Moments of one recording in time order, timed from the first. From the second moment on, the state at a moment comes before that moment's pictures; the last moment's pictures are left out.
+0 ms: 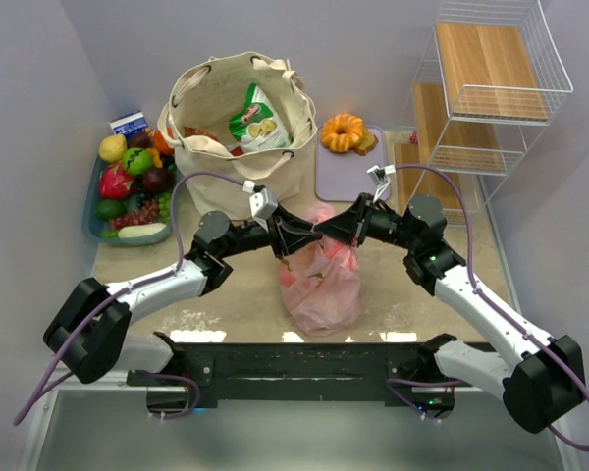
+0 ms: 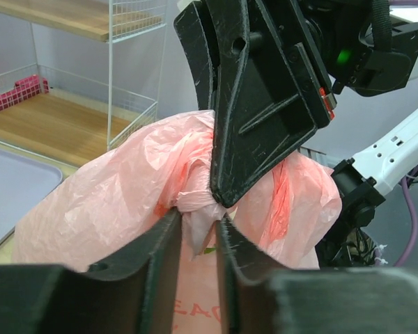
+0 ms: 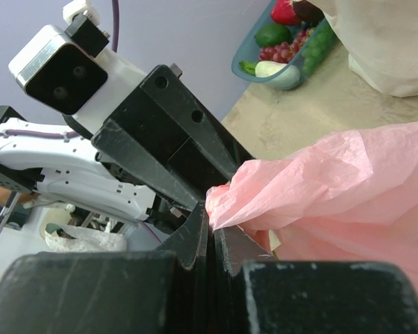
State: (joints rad) left arm -0.66 1.33 0.64 0.90 0.66 -0.34; right arm 0.46 1.05 0.73 0.32 -0.70 0.84
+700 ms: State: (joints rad) left arm -0.66 1.36 0.64 0.88 0.65 -0.34; right arm 0.46 1.04 0.99 -0.22 -0.59 0.50
